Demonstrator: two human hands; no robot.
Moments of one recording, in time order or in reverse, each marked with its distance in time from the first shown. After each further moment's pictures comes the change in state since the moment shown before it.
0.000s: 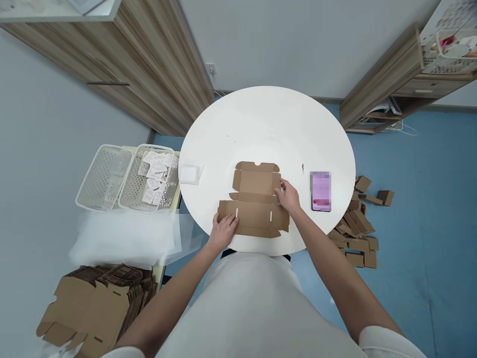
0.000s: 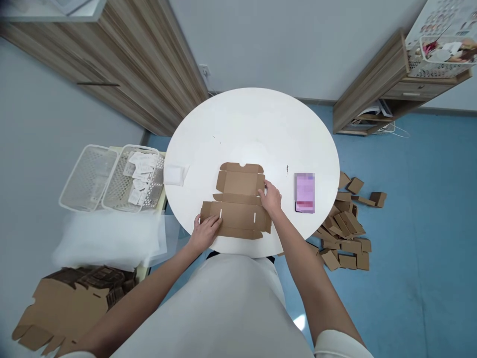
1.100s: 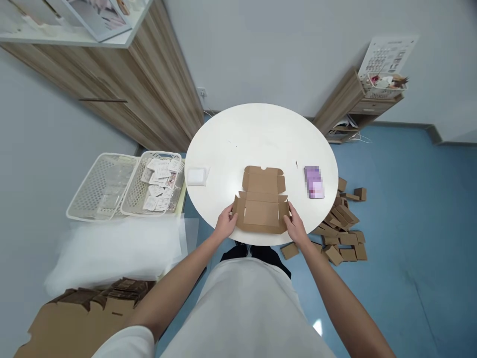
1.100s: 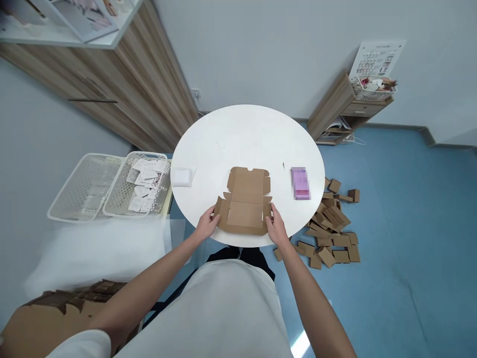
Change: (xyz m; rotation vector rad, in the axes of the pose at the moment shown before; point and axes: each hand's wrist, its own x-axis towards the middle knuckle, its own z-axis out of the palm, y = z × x) left_hand -0.007 -0.035 -0.009 -0.962 0.176 -0.197; right_hand -0.152 0.010 0.033 0.307 0.086 -0.012
